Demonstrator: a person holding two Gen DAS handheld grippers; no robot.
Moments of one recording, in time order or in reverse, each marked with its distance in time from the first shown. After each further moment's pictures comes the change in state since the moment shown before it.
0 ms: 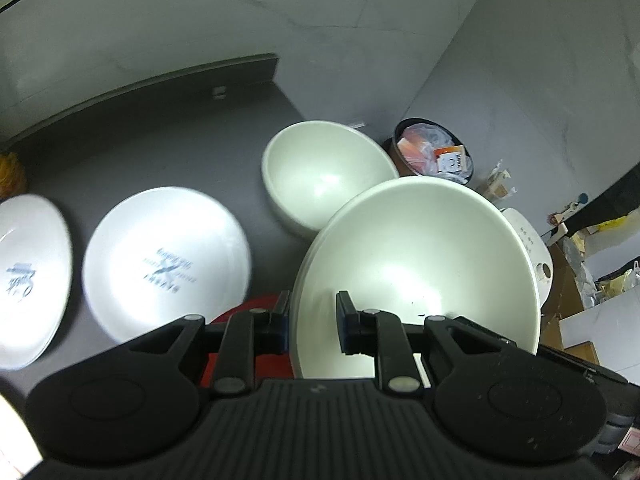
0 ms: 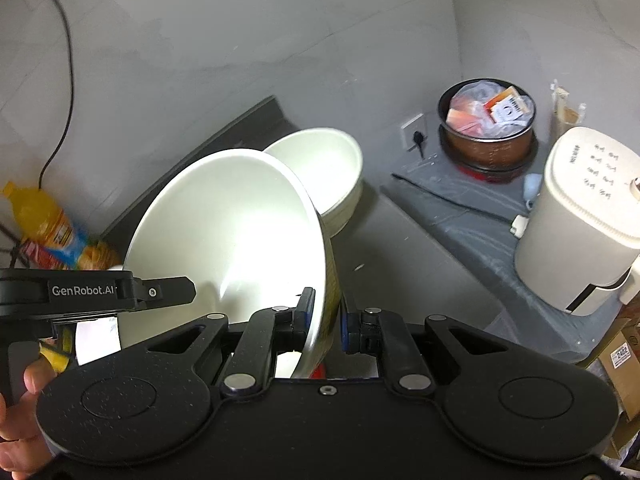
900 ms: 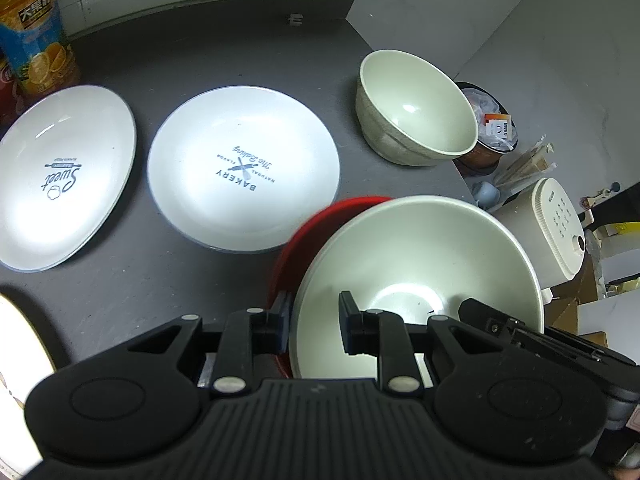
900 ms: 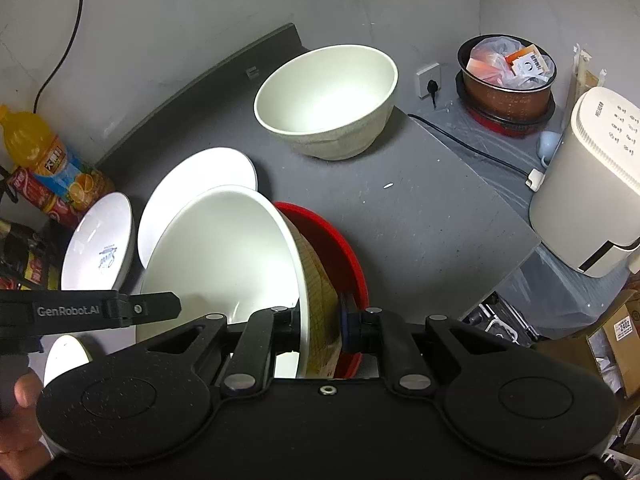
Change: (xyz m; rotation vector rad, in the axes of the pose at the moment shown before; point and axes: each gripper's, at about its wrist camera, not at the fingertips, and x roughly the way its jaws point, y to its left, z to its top) left arm 0.004 0.067 -0.058 -0.104 0.115 0.046; right arm 0.023 0.030 -0.044 -0.052 0.128 -0.026
